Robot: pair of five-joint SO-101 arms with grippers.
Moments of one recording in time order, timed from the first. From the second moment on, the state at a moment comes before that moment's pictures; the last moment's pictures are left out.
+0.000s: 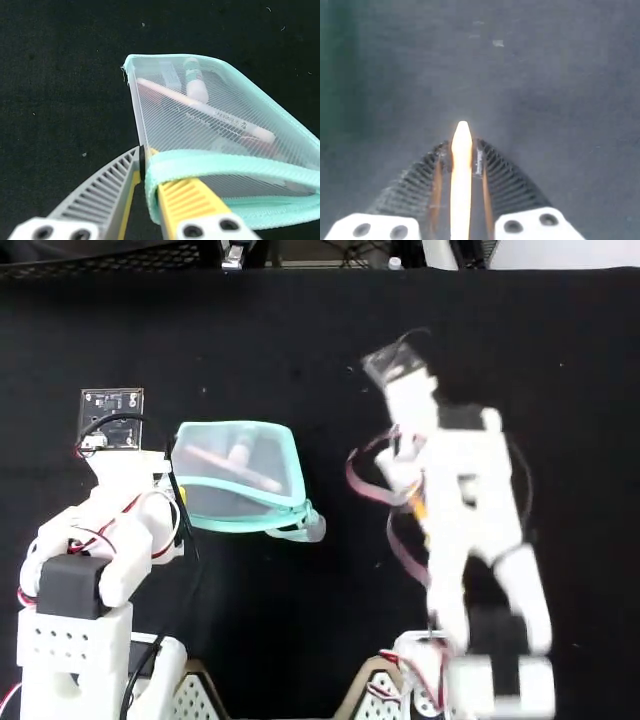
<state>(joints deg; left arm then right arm) 1.1 -63.6 39.3 79.4 5.7 -1.8 -13.8 29.5 67.6 28.0</state>
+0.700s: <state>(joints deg) 1.1 -63.6 39.3 79.4 5.7 -10.2 -27.2 55.4 59.0 28.1</state>
